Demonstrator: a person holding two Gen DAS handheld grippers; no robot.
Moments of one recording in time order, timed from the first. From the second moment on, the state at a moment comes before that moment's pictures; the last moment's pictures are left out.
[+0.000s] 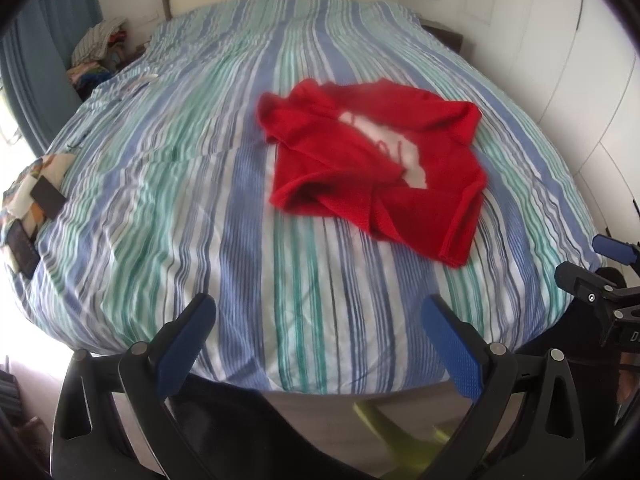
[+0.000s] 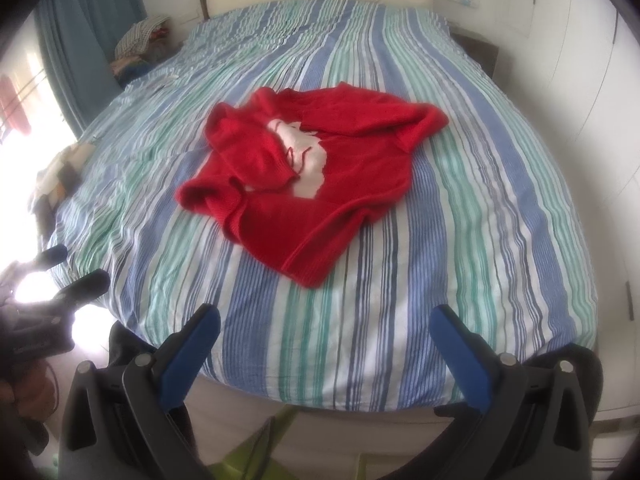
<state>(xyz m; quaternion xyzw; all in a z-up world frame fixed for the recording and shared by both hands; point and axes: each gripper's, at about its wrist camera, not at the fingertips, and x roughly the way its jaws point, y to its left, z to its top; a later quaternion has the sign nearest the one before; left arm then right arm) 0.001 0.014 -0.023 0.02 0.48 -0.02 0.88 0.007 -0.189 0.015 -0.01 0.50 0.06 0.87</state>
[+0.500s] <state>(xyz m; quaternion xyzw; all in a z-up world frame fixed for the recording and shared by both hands) -0.004 0.016 -0.026 0.03 0.48 -0.02 0.88 0.008 -0.178 0.007 -0.01 0.51 0.07 0.86</state>
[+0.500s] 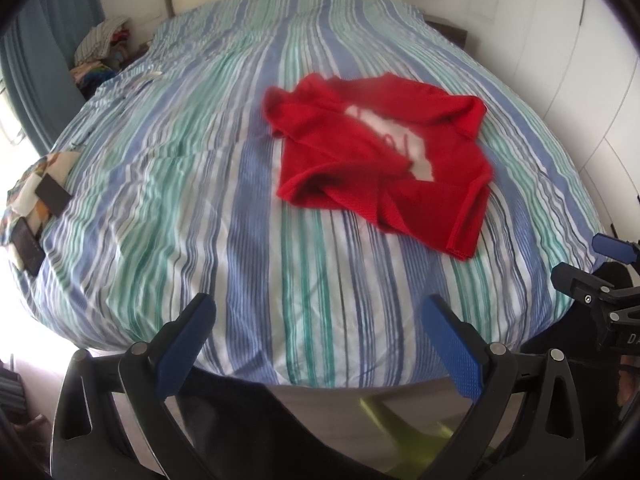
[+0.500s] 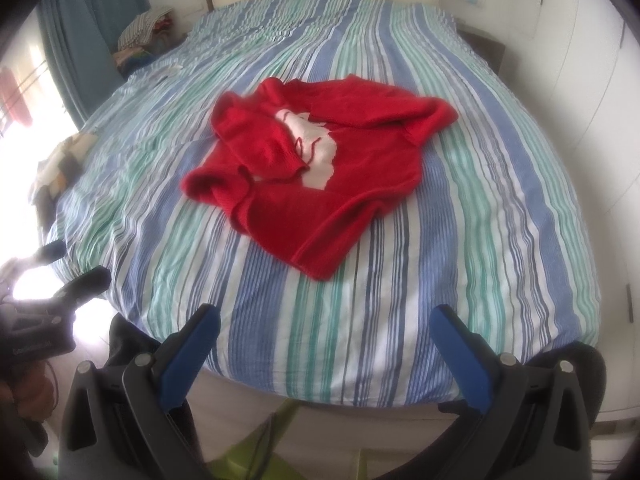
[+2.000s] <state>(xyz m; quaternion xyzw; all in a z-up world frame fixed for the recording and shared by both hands) -0.002 0.012 -0.042 0.03 0.50 -0.02 0.86 0.009 -0.177 -0.008 -0.01 0.53 0.06 0.85</state>
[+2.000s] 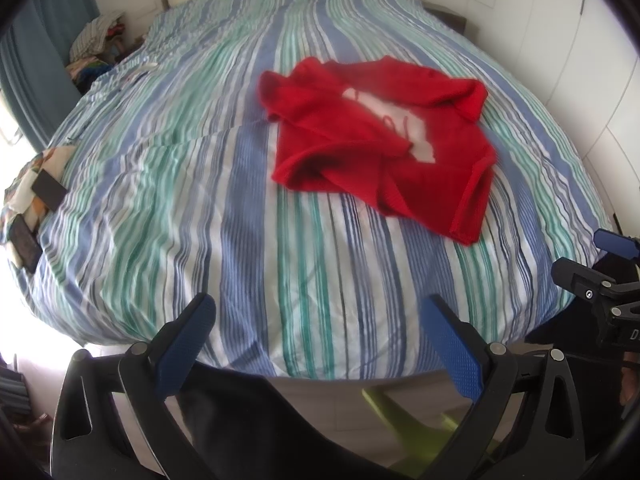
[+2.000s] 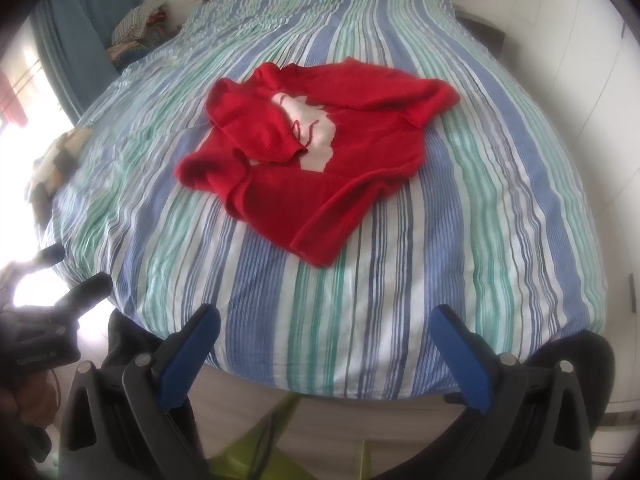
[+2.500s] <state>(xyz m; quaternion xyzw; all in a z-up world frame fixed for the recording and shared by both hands) -0.006 0.015 -0.043 0.03 0.50 -0.01 0.86 0.009 -0.177 -0.008 -0.01 0.53 0.06 0.85</state>
